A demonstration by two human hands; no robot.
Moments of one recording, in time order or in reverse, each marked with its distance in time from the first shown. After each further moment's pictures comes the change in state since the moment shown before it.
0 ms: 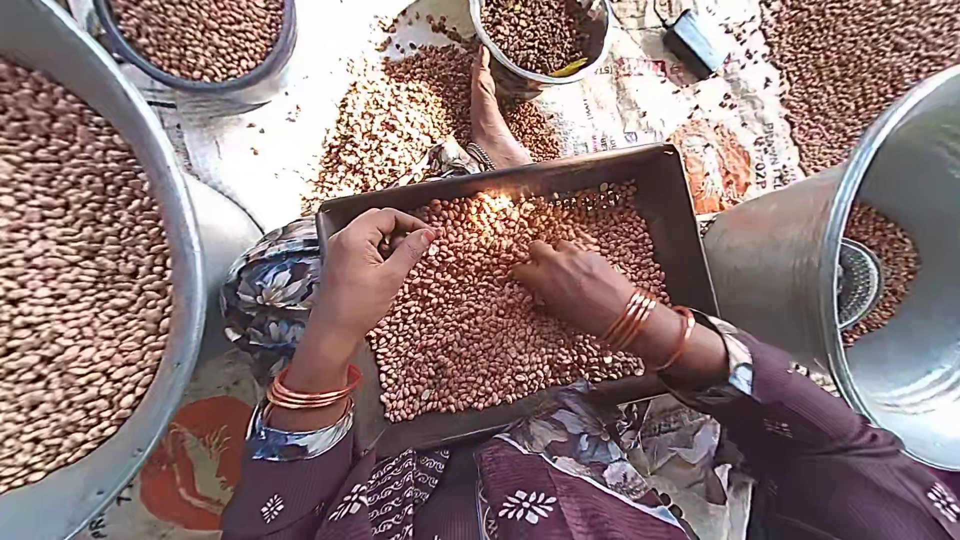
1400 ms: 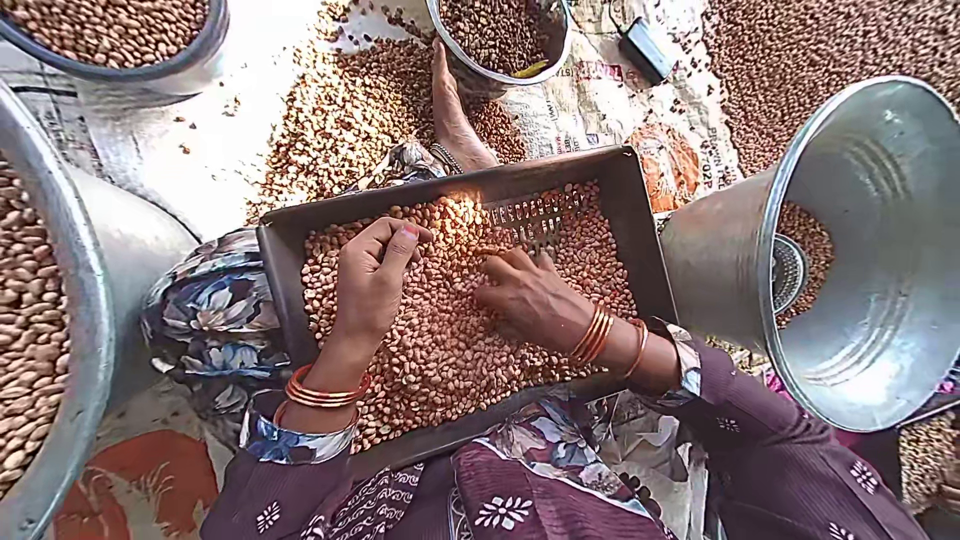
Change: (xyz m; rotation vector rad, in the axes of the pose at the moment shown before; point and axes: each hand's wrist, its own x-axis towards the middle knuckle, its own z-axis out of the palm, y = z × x) left_hand 0.011 -0.002 0.053 -0.407 0.013 -0.088; right_hand 0.002 0.008 0.027 0.071 0.124 -0.171
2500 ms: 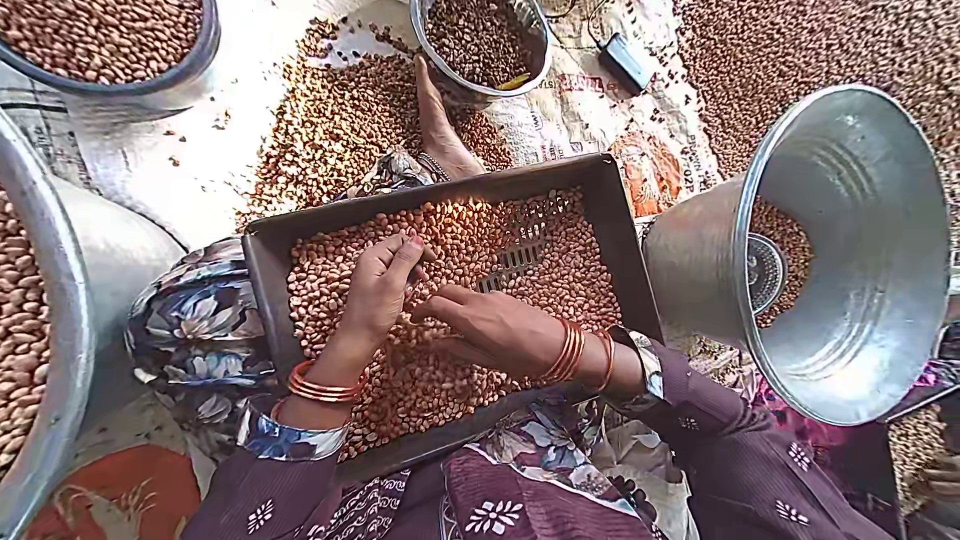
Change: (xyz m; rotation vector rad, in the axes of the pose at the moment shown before) left_hand 0.007 -0.009 0.016 -0.093 -0.115 -0.120; right_hand 0.002 -0.027 -0.008 0.361 0.107 -0.246
